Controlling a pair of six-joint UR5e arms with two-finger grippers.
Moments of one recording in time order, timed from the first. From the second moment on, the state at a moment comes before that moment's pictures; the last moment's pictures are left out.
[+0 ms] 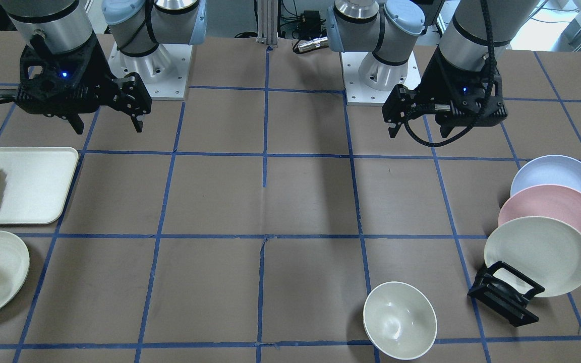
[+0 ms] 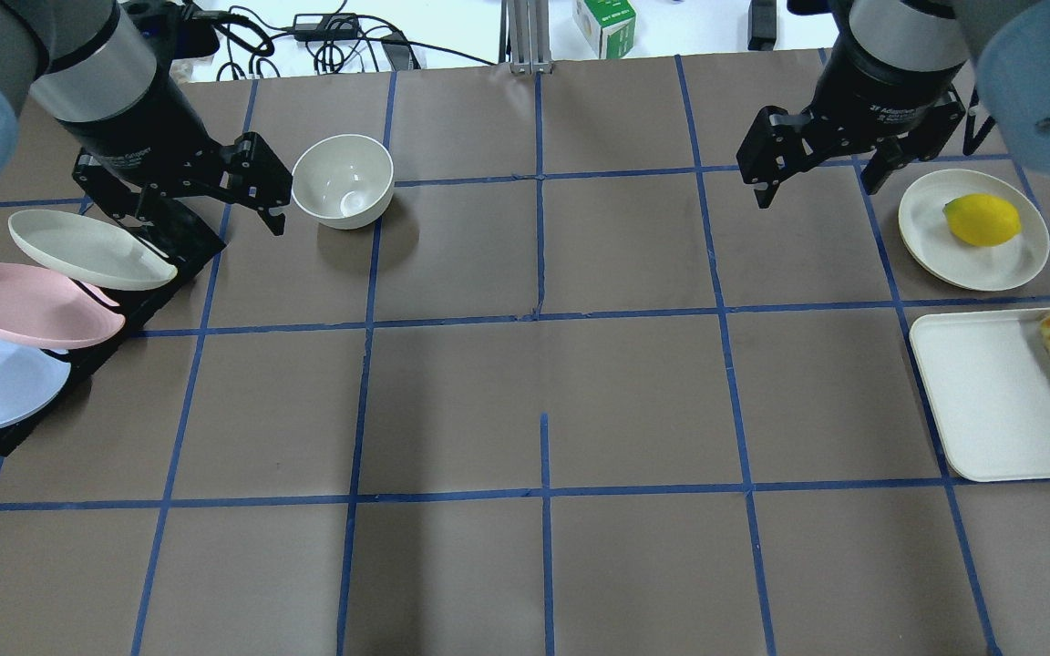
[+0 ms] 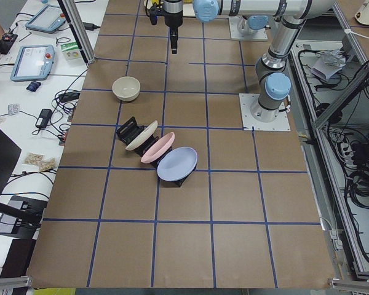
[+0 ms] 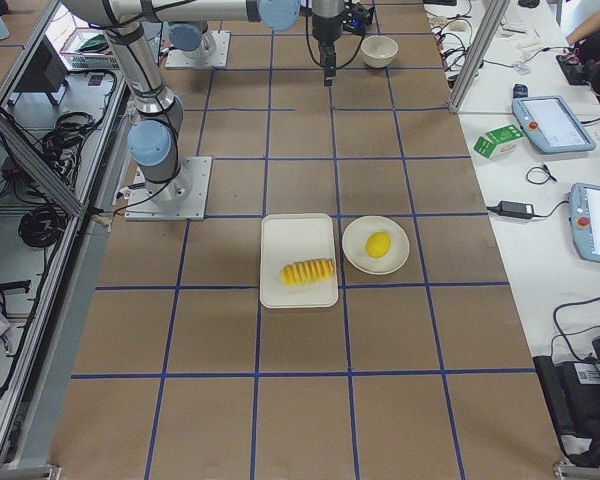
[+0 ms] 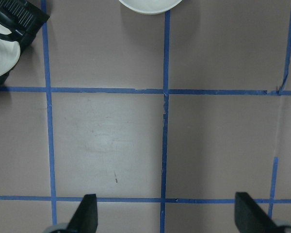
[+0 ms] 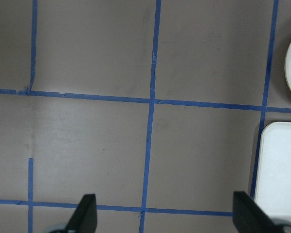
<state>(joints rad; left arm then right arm) -1.52 -1.56 -1.58 -1.58 1.57 0.02 1.57 -1.58 1.57 -1.61 -1.59 -0.08</state>
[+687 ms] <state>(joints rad) -1.52 -1.56 -1.58 -1.58 1.57 0.03 1.57 -1.58 1.57 -1.60 -1.59 -0.08</state>
